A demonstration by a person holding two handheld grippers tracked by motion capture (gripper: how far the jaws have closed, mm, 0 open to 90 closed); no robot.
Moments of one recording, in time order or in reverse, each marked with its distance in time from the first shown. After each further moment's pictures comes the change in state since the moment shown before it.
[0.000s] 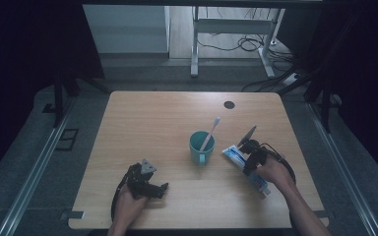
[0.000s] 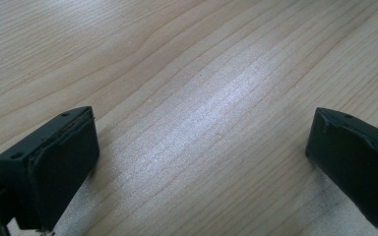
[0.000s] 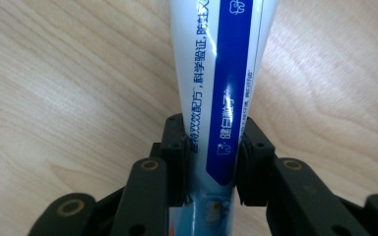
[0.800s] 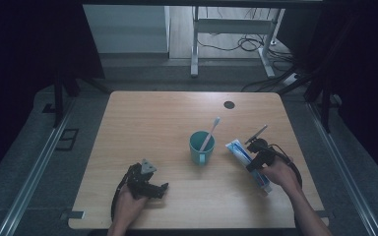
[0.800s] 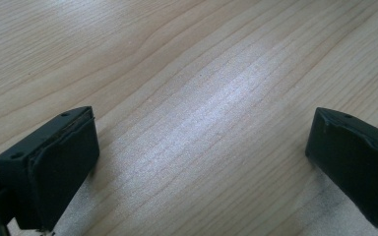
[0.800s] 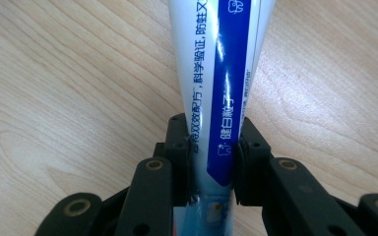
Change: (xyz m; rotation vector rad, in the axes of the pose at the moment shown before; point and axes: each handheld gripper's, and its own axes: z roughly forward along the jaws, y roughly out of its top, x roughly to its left) left arm 0.000 0.000 0.000 -0.002 0.000 -0.002; right arm -0.010 -0.019 -0.012 -0.157 0.012 0.006
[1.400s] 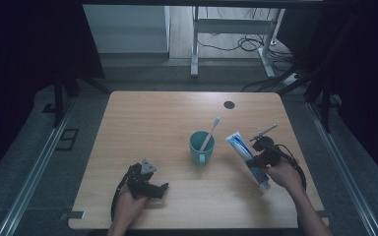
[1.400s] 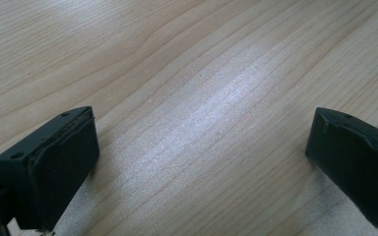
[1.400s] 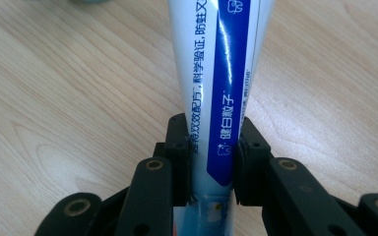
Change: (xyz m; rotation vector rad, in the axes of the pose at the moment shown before) left arm 0.000 0.000 0.000 0.002 -0.002 0.002; right arm 0.004 -0.011 -0.025 -0.180 0.018 -0.018
